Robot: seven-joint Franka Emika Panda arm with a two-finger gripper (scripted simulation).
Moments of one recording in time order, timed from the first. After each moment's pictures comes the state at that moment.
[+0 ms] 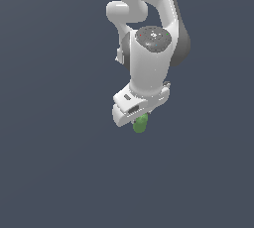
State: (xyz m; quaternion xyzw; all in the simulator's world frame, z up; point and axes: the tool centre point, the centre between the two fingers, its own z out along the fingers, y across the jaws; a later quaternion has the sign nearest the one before) arm 0.055 0.050 0.205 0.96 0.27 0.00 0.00
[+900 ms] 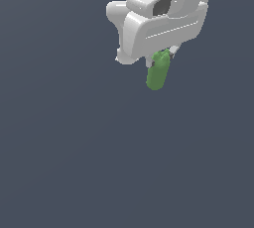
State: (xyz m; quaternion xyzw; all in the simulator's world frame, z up) arm 0.011 0.086 0.412 0.96 0.27 0.00 0.00
